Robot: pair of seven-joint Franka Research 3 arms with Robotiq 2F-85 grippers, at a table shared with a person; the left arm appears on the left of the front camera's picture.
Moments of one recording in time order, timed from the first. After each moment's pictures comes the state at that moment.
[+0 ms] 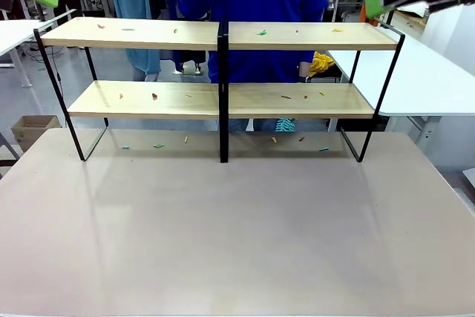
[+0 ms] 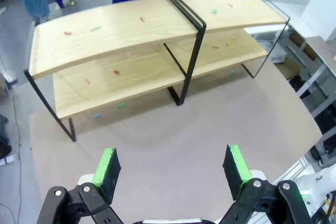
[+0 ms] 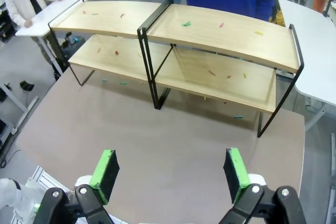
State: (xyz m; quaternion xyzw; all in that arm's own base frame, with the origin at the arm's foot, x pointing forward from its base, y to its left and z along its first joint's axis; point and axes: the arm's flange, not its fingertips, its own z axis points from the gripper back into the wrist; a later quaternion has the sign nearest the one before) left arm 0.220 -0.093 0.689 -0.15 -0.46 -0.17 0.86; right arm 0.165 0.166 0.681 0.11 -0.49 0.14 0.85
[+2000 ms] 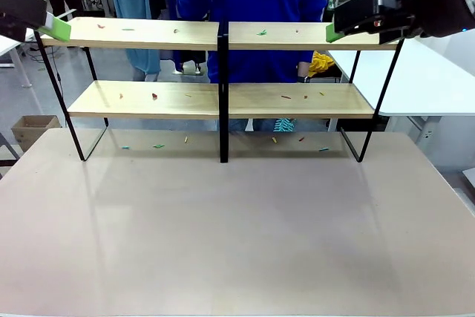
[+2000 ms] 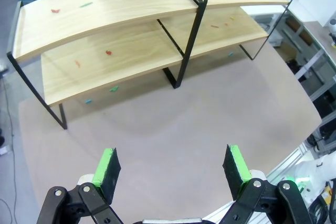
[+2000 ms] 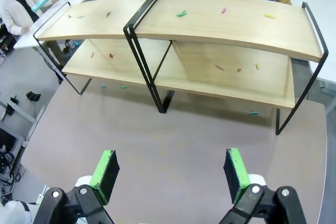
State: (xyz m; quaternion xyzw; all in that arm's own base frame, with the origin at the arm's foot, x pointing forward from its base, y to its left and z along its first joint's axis) left arm 0.235 -0.090 0.663 -0.16 -0.42 -0.18 0.87; right arm 0.237 0.181 0.643 0.15 -0.46 0.09 0.87
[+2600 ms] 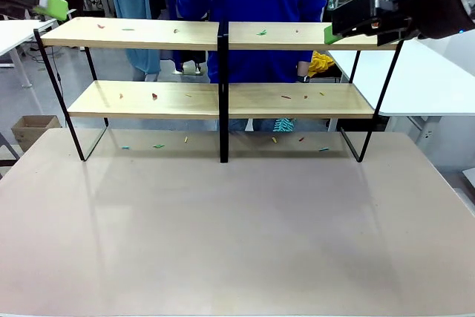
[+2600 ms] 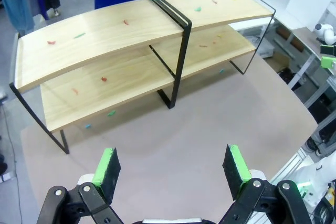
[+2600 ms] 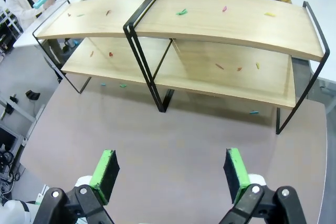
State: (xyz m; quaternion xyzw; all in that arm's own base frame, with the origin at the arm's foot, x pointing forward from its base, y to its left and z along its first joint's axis) left arm 0.228 -0.090 0.676 -0.17 -0.47 -0.21 0.84; right arm 0.238 0.182 0.641 0.15 -0.46 0.09 0.87
